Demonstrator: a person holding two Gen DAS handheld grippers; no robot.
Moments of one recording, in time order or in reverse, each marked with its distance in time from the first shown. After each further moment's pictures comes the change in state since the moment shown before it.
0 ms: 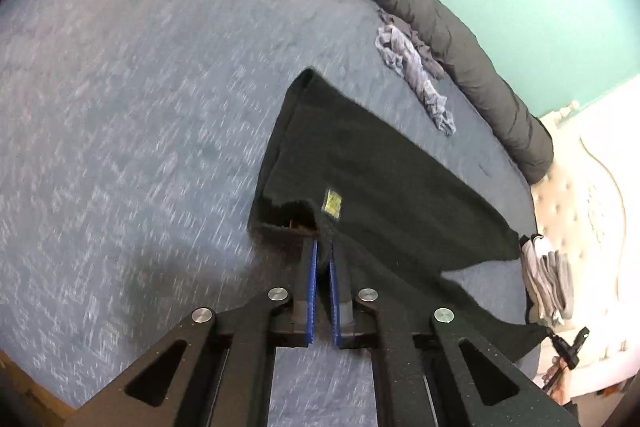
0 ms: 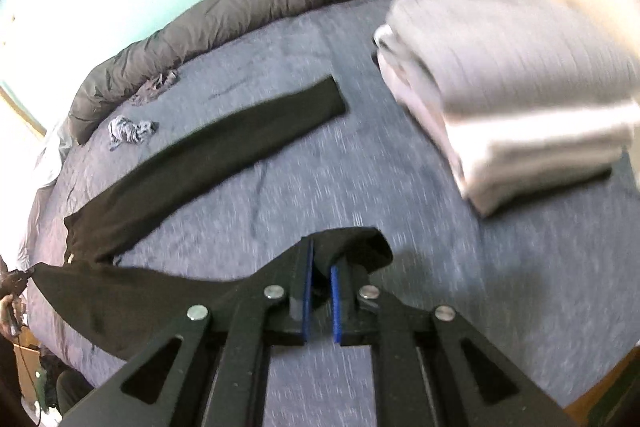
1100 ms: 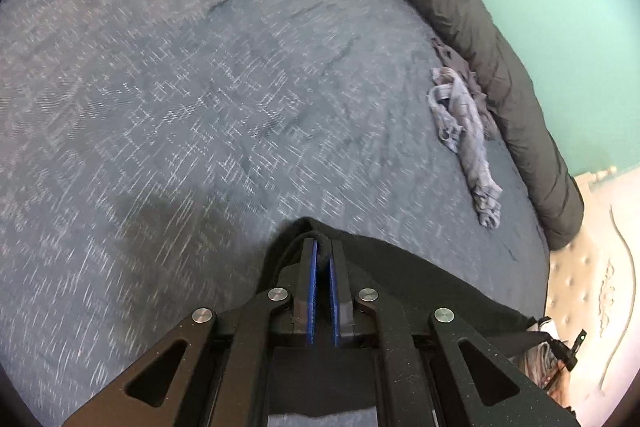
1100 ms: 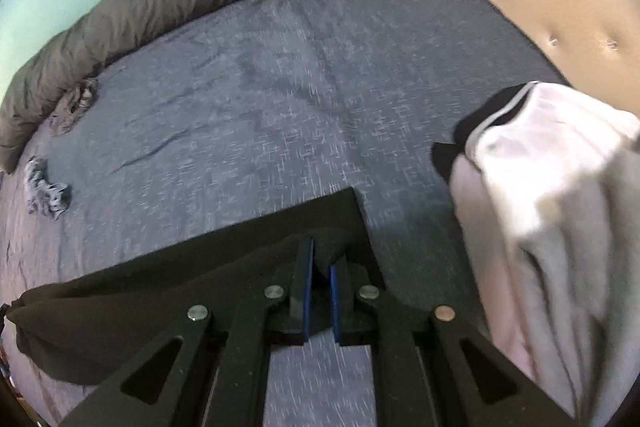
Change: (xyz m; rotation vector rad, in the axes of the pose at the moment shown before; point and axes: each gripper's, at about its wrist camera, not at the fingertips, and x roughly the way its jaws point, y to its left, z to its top) left arm 0.146 0.017 0.168 -0.162 0.032 0.060; right arm 0.237 0.039 0.223 0.010 0.173 -0.185
